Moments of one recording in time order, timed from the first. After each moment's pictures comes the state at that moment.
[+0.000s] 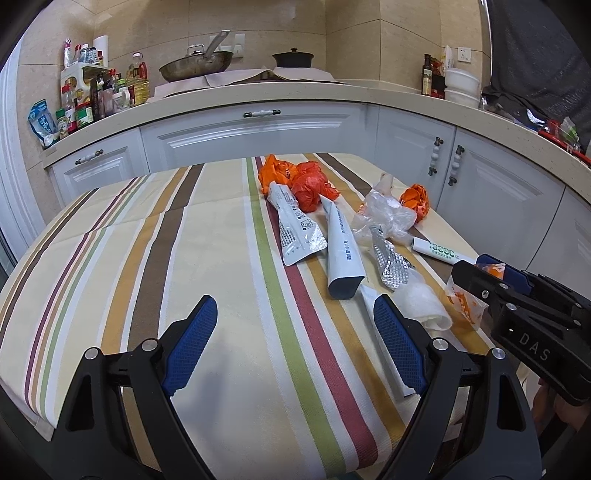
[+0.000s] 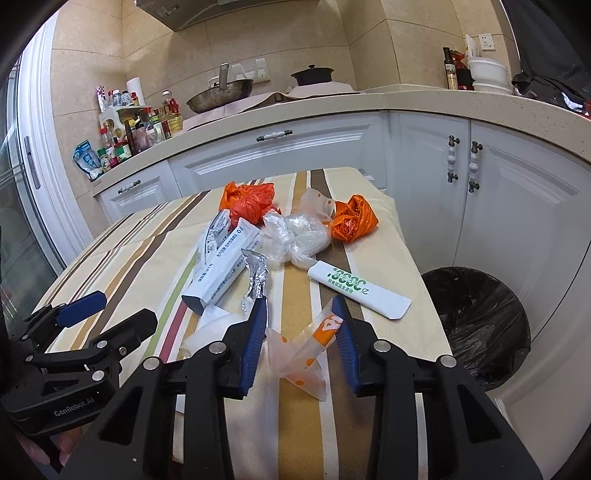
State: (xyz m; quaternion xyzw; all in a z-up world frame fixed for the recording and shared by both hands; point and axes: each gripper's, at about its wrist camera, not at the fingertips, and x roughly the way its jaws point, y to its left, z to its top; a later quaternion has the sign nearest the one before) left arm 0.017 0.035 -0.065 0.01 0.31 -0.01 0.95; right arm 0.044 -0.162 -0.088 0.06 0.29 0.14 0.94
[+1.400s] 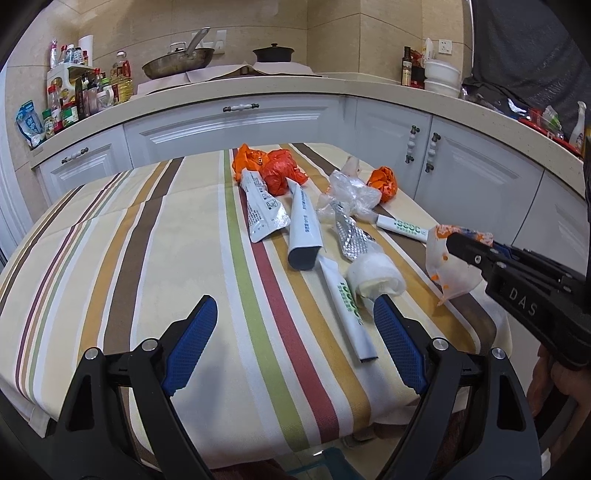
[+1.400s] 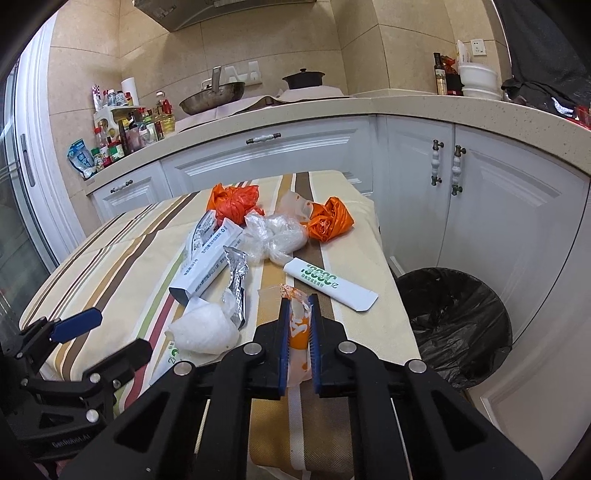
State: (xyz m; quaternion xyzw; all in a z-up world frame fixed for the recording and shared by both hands) left arm -0.006 0.013 -0.072 0.02 0.32 -0.05 0.94; right arm 0.031 -0.179 -0.083 0.05 0.29 0.12 0.95
